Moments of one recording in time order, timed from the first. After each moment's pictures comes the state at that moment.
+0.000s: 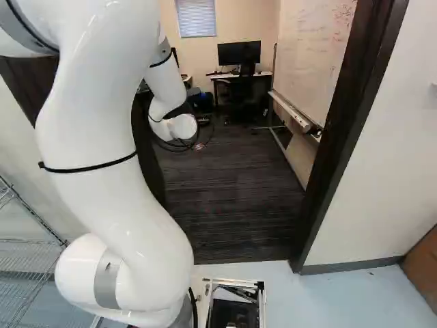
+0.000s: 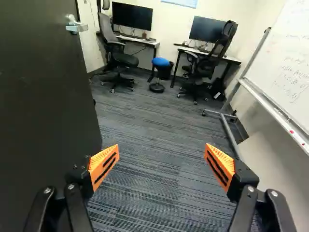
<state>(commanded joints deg) 2.1 -13.1 -43.3 -17.5 43.2 0.0</state>
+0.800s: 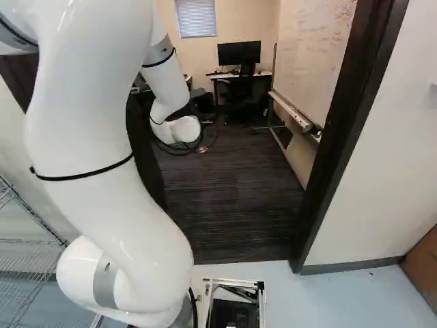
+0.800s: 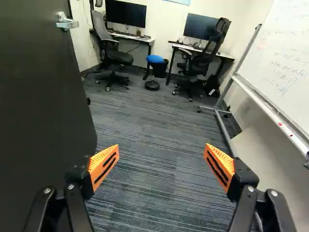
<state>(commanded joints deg) 0.3 -9.9 -39.4 -16.8 43.6 0.0</state>
